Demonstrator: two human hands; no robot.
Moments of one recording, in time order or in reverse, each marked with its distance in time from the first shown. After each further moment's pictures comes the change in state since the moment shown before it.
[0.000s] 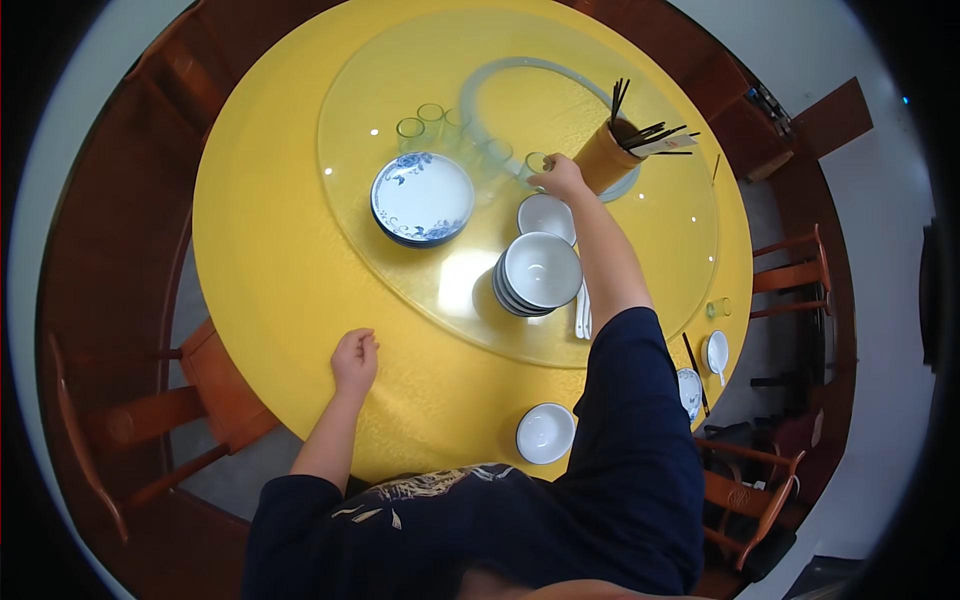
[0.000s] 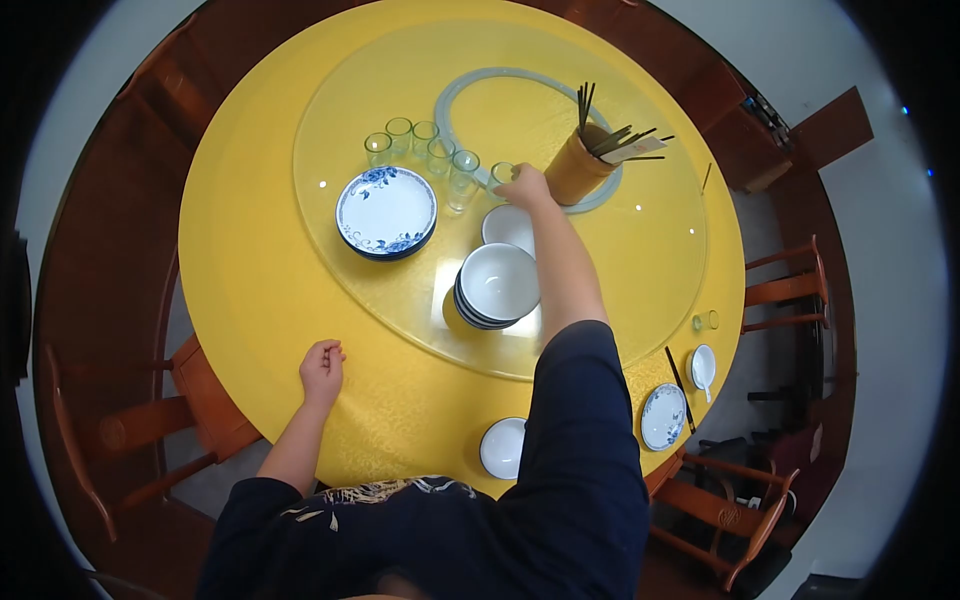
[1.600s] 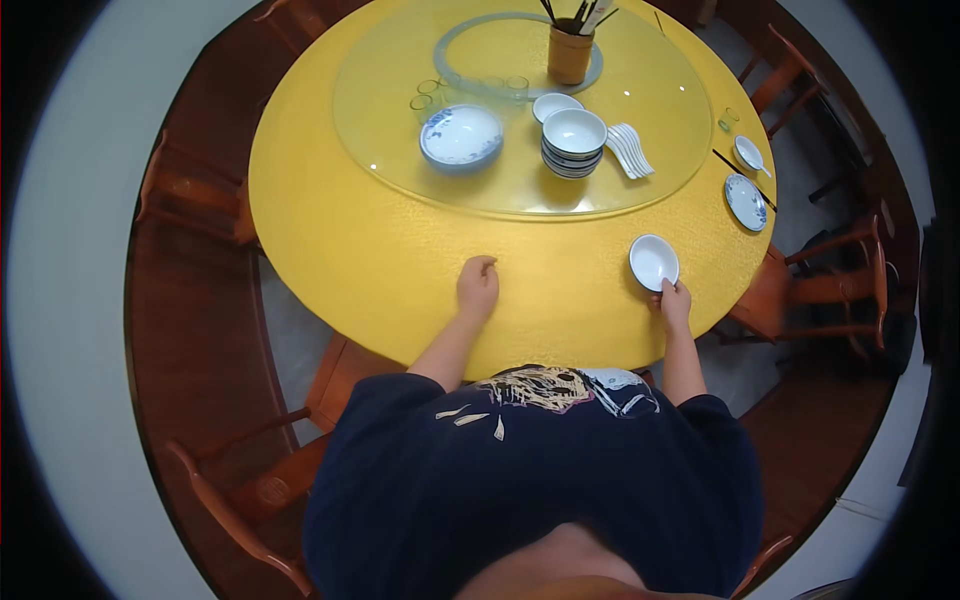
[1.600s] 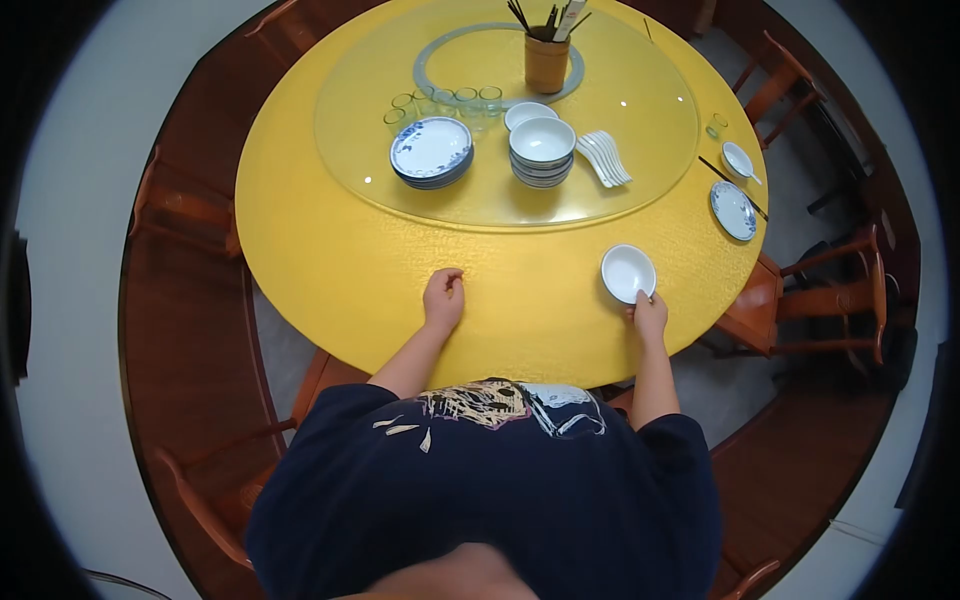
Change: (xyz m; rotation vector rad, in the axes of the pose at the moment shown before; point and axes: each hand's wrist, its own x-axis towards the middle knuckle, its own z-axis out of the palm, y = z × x) left_hand 0.002 -0.010 -0.030 0.018 -0.461 0.352; right_hand -0.477 0.062 0.154 0.894 0.679 0.768
